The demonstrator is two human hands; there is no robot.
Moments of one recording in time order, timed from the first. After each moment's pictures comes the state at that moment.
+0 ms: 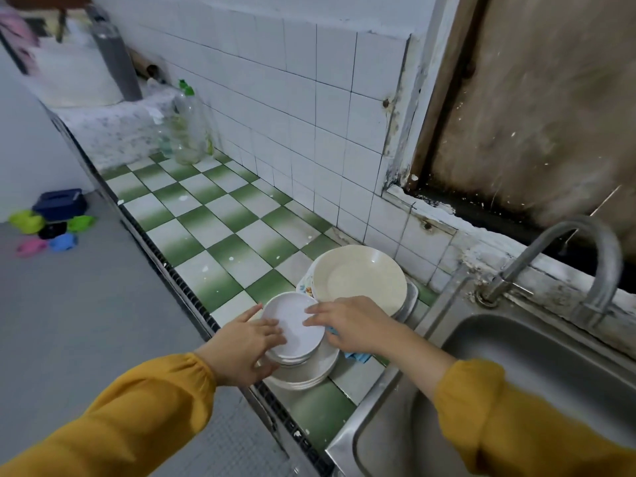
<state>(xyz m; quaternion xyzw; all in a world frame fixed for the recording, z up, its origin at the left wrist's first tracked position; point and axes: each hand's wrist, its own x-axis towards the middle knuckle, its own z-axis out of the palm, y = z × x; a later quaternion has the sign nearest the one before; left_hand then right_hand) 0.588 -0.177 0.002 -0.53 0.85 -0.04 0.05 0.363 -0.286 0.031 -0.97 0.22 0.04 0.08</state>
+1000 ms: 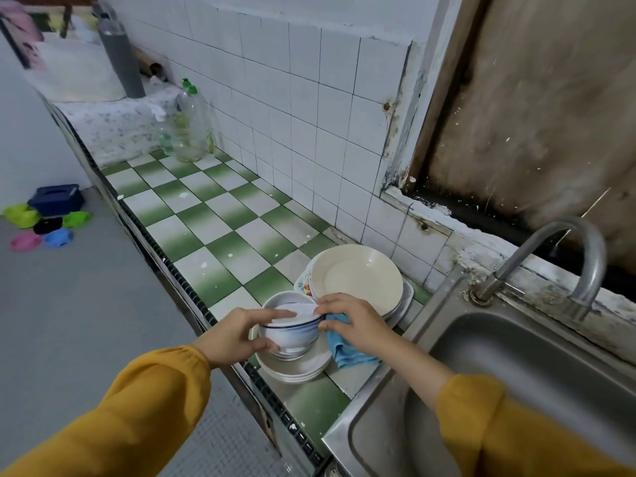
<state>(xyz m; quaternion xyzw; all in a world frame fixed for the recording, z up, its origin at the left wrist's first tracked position) 0.592 -0.175 0.008 -0.57 0.73 0.28 -0.24 0.349 -0.276 0.003 -0.83 0.35 -0.17 0.40</state>
